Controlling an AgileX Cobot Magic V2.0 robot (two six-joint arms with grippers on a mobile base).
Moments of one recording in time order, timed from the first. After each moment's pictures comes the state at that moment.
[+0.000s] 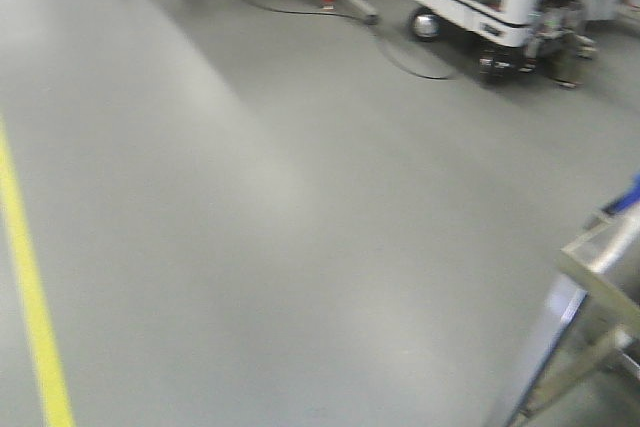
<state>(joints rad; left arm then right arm) -0.14 0.49 -0.42 -0.09 0.24 -0.12 0.15 0.33 -0.51 -0.07 0.36 0.06</state>
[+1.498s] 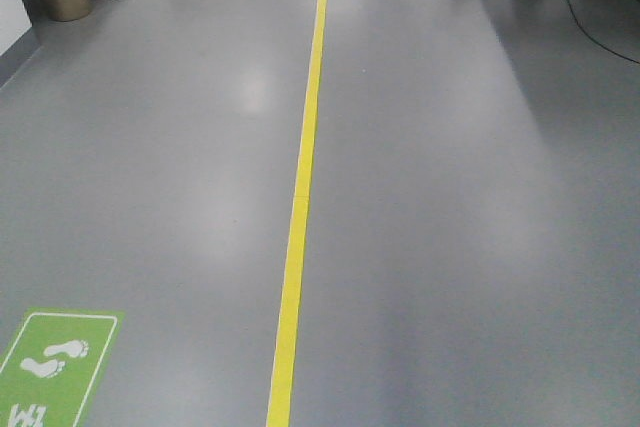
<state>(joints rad) -0.14 0.48 -0.42 -0.08 0.24 -0.12 0.15 0.33 -0.51 -0.07 0.36 0.06</state>
